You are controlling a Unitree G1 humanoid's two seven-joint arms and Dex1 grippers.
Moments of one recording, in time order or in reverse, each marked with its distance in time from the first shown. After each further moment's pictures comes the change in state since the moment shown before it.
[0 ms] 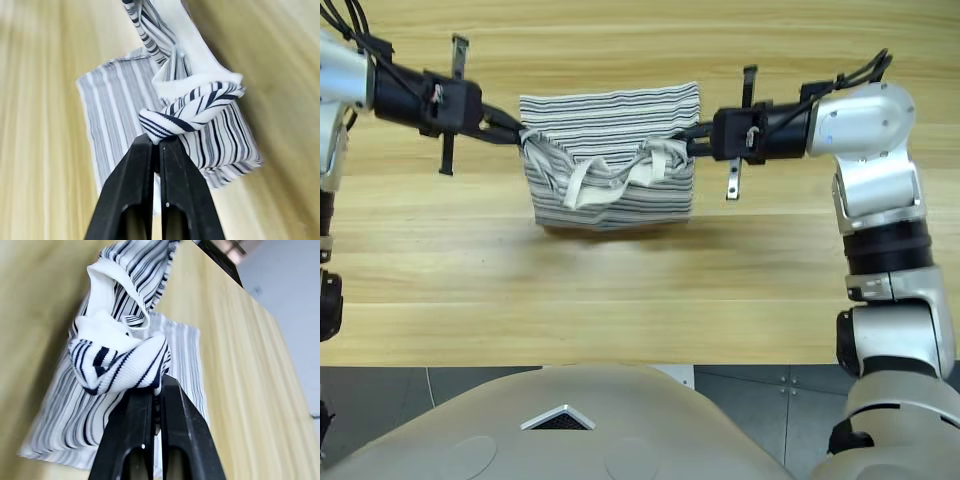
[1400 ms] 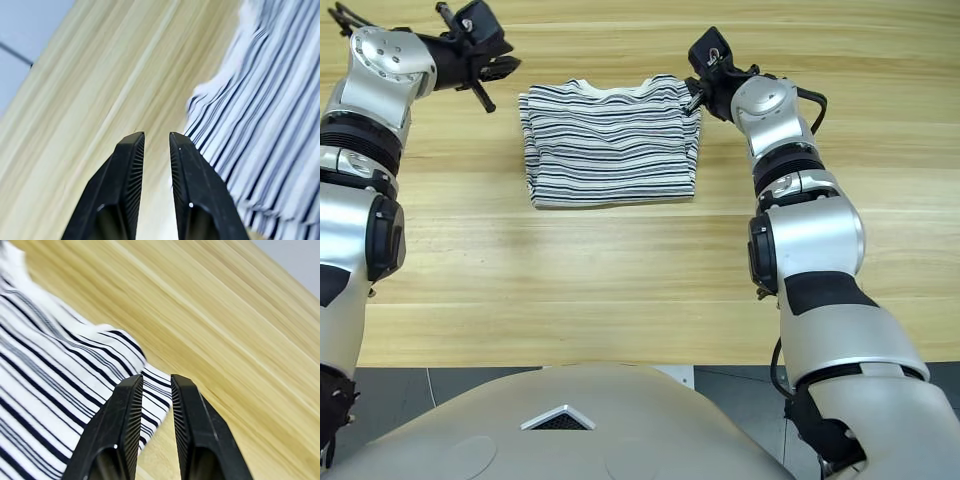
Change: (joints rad) left arm -0.268 -0.321 0.099 0.848 0.335 -0.134 0.579; right arm -0.433 0.417 -0.121 1.036 -0.293 0.187 -0.692
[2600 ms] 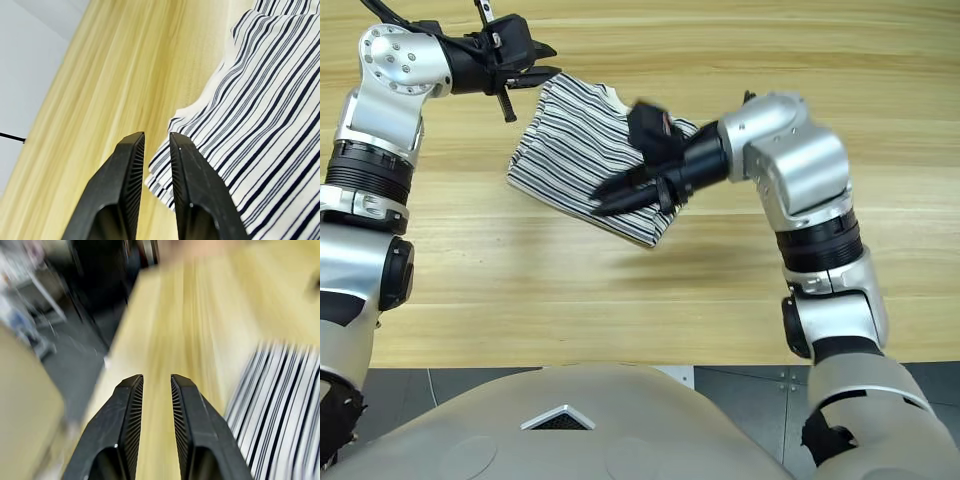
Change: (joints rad) left arm 0.170 0.040 -0.017 -0.457 -0.034 0.066 -0.103; right arm 0.330 -0.172 0.100 -1.428 0.677 1.004 0.864
